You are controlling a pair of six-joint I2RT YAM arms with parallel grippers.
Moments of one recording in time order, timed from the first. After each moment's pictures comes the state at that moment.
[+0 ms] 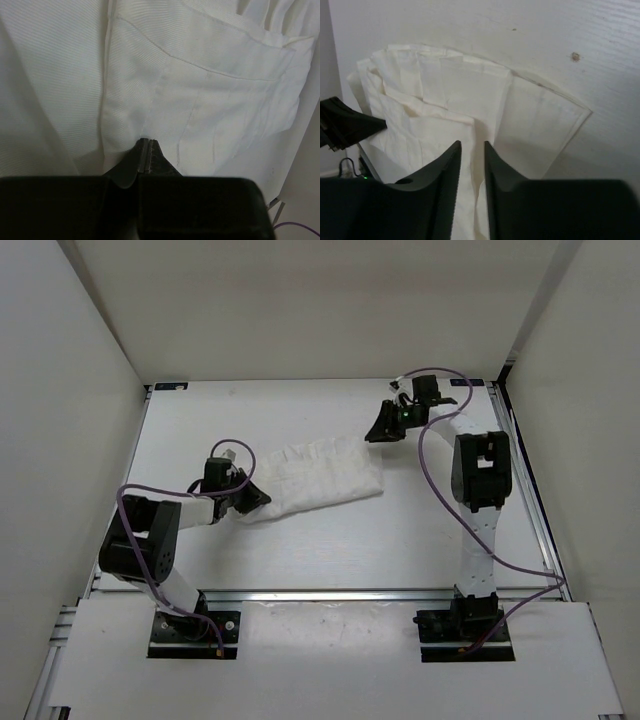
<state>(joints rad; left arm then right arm) -0.19 1.61 0.60 0.24 0.31 -0.79 0.15 2.26 1.78 -0.47 -0.75 0.25</state>
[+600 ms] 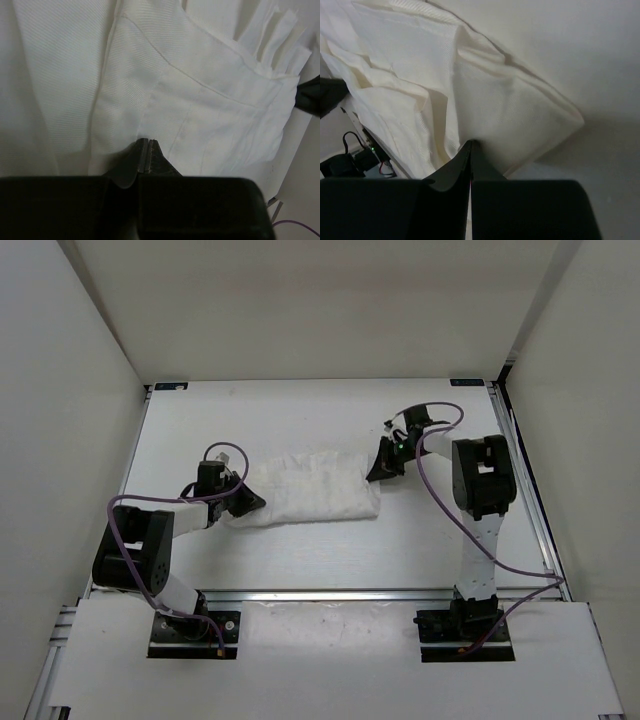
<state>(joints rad) -0.16 1.53 0.56 0.17 0.32 -0.78 0.20 2.23 1.55 -0.54 -0.72 0.28</state>
